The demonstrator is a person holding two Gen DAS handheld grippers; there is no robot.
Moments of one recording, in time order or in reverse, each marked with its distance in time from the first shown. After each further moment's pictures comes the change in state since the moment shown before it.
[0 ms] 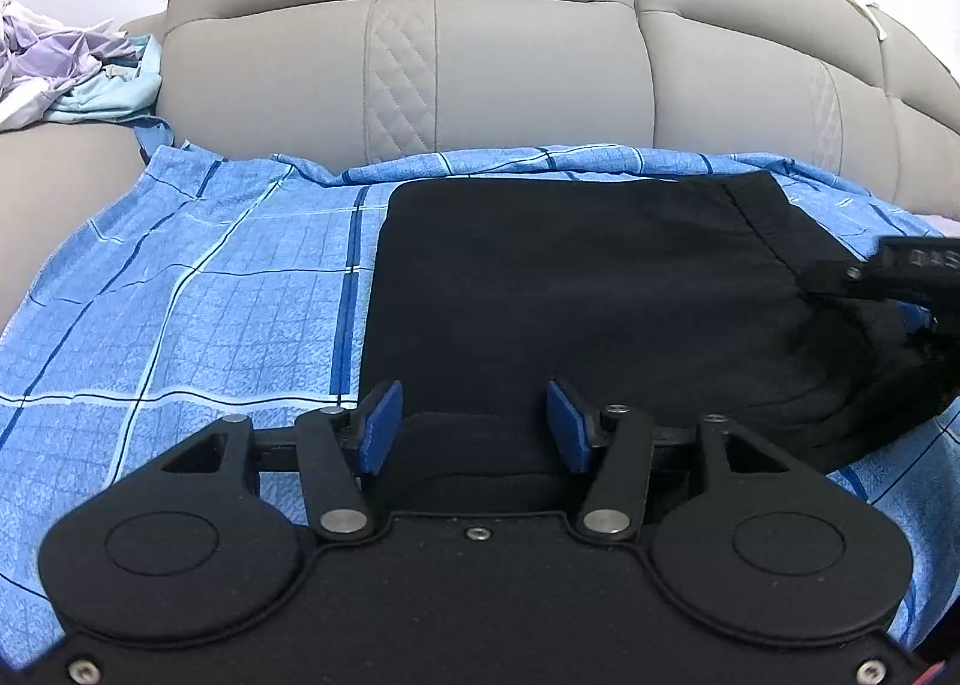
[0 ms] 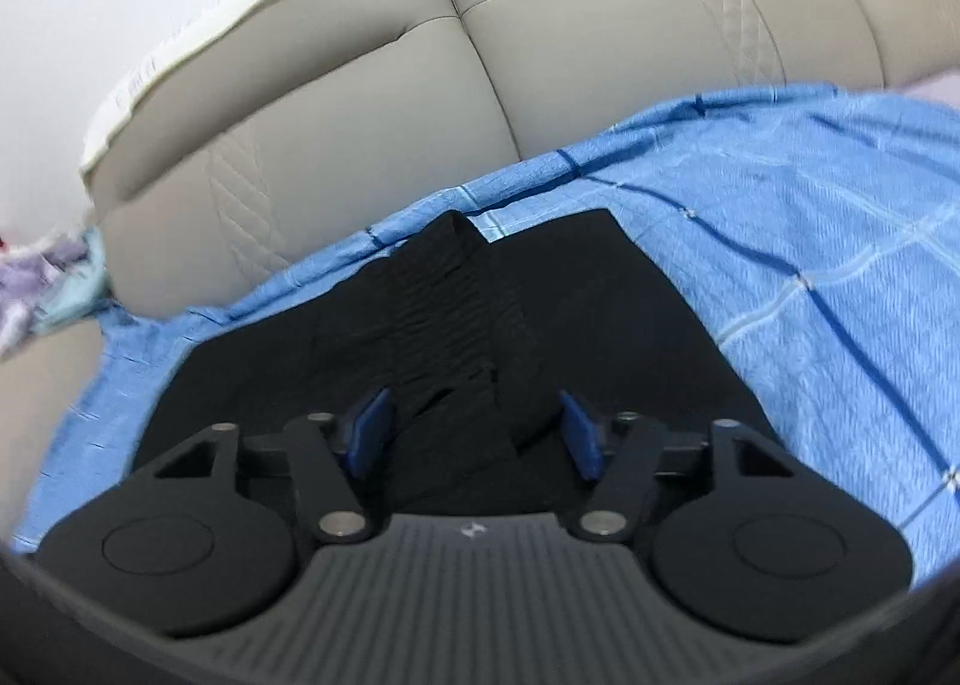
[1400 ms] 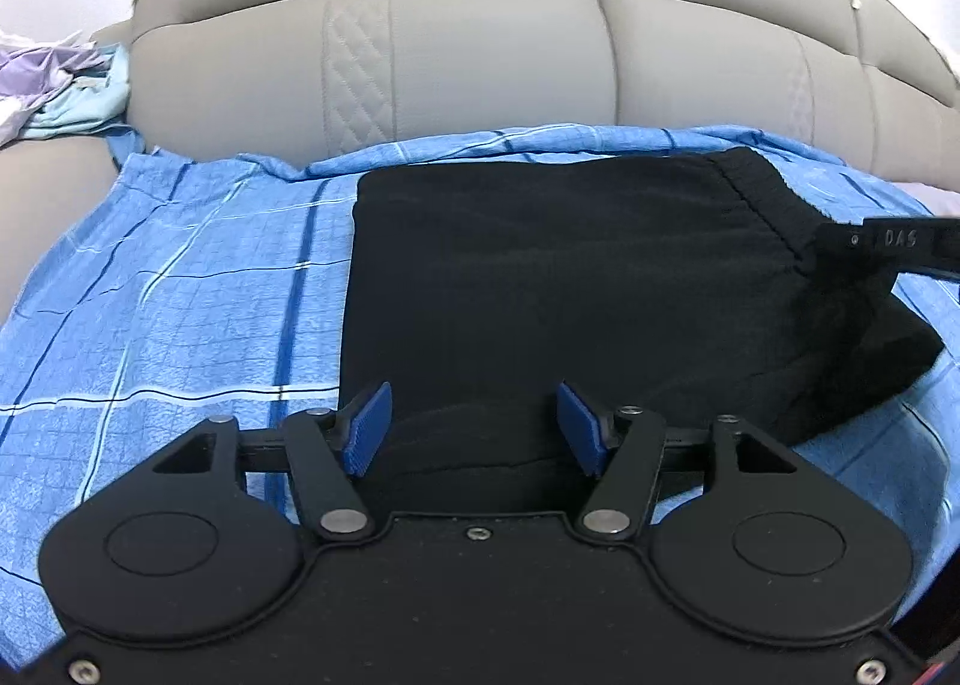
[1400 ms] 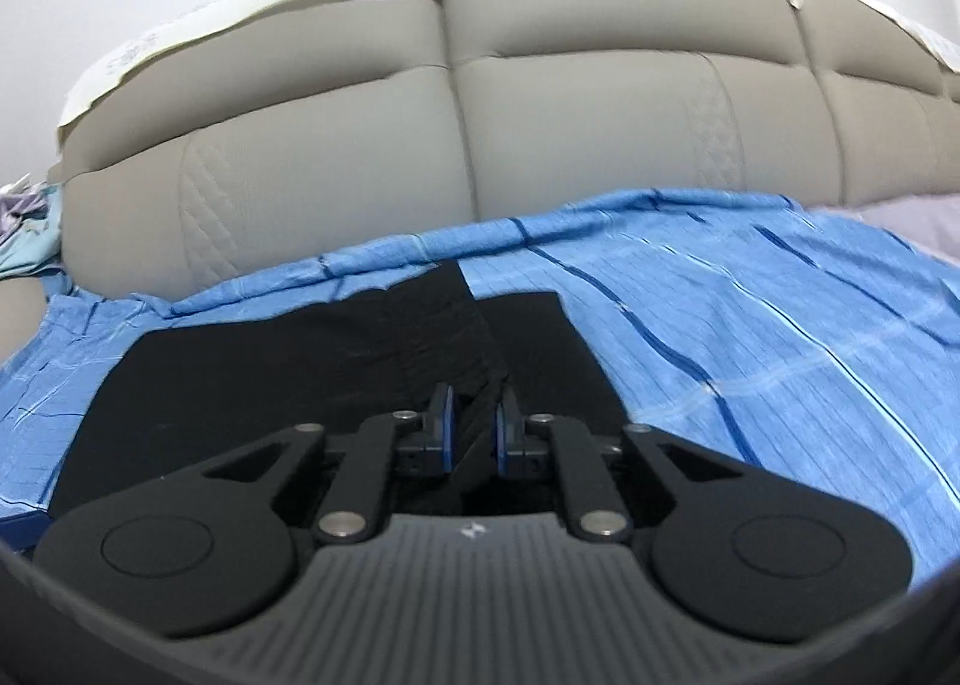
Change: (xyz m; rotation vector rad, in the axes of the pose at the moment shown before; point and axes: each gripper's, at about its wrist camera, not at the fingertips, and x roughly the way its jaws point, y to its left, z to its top) left arm -0.010 -0.032 0.006 0.057 0.054 -0.028; right arm -0.020 0.018 0.011 -0.199 -0.095 -0.200
